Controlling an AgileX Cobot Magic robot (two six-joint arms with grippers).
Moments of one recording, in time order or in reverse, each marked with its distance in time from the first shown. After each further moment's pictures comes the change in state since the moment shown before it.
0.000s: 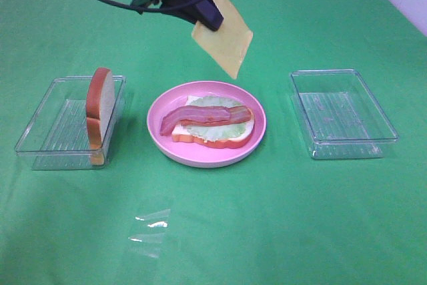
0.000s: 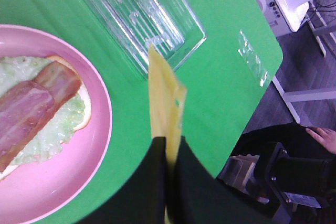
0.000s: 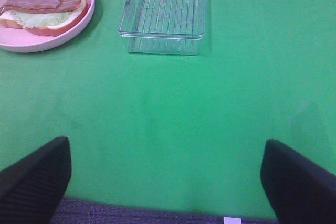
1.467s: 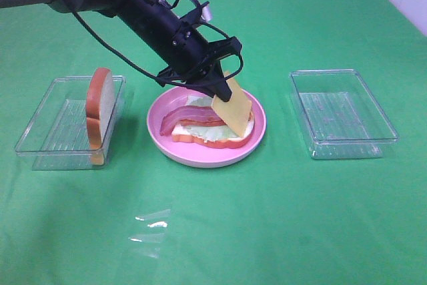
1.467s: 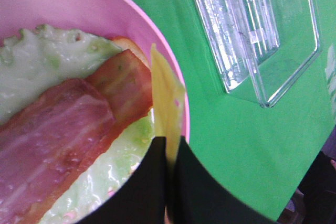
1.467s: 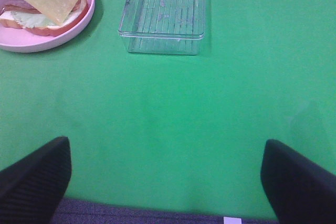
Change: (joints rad) left arm -0.047 0.268 0.000 0.054 -0.194 -0.099; right arm 0.000 0.000 0.000 0.000 0.000 0.000
